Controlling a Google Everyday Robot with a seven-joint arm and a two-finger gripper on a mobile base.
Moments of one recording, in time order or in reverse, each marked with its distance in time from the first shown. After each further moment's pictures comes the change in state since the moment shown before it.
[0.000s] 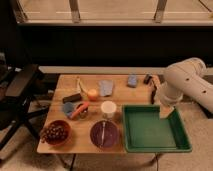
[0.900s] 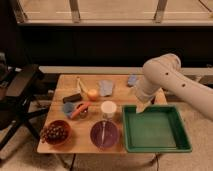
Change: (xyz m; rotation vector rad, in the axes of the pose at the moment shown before) arm -0.108 -0.031 -0.002 0.057 -0.163 -0.263
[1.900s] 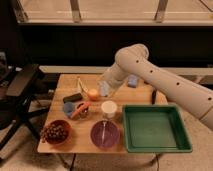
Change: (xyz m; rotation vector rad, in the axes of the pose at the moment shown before) arm -0.107 -0.125 0.016 0.176 -0.159 -0.308
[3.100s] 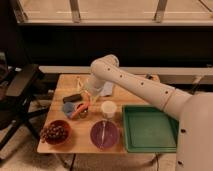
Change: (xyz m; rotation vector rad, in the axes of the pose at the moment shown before) arm -0.058 -0.027 0.128 -0.094 -0.140 -0.203
